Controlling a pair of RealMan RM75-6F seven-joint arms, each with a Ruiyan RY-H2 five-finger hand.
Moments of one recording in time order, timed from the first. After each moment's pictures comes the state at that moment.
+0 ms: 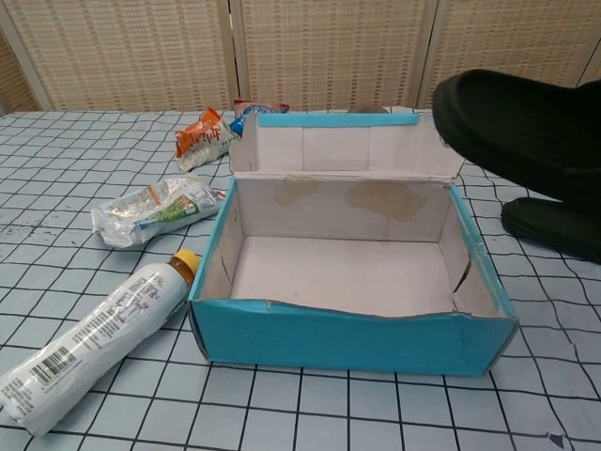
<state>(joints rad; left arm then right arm) -0.16 -1.09 -0.03 -1.65 1.31 1.28 0.10 0.38 -0.84 0.11 -2.16 -1.30 1.10 -0.32</state>
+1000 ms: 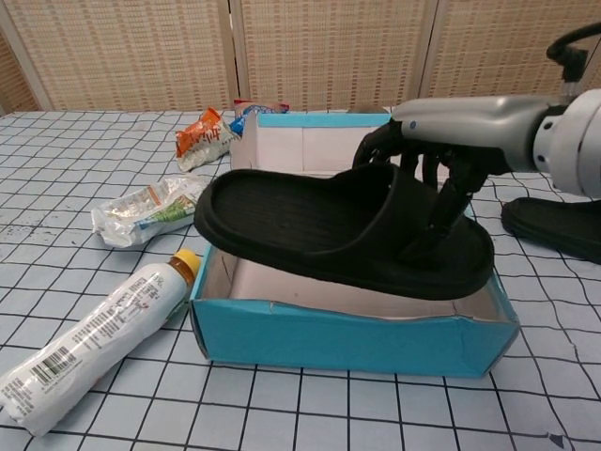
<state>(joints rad) -0.15 -1.08 -0.03 -1.65 1.32 1.28 0.09 0.81 -1.34 0.14 -2.16 -0.70 1.14 -0.78</state>
